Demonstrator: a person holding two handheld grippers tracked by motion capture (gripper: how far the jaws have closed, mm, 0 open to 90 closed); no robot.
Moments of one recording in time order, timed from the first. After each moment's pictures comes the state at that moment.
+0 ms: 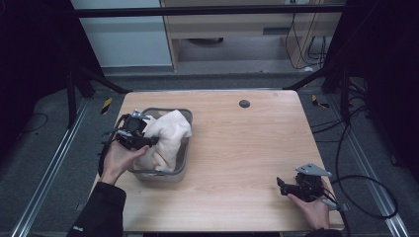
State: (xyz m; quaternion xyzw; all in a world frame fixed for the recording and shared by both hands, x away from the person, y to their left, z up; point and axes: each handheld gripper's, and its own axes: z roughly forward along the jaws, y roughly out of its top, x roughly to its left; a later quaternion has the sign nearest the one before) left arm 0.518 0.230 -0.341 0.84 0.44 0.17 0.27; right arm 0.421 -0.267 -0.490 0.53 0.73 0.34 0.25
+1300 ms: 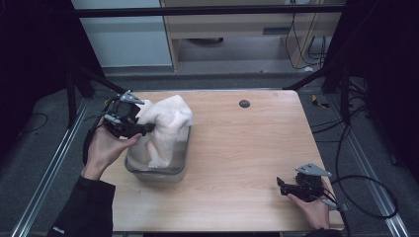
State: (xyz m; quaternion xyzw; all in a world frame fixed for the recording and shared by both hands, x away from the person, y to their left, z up) left arm 0.495 0.222 -0.260 0.85 0.39 0.20 0.28; right arm 0.421 -0.267 -0.490 0.53 0.73 0.34 0.25
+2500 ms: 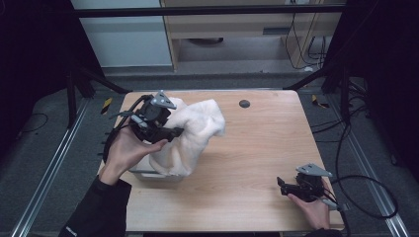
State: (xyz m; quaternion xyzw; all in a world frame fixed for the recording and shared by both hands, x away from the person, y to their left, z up) left arm 0.467 0.149 -0.234 0.89 0.30 0.18 0.30; right arm 0.420 -0.268 -0.490 0.53 0.73 0.35 0.25
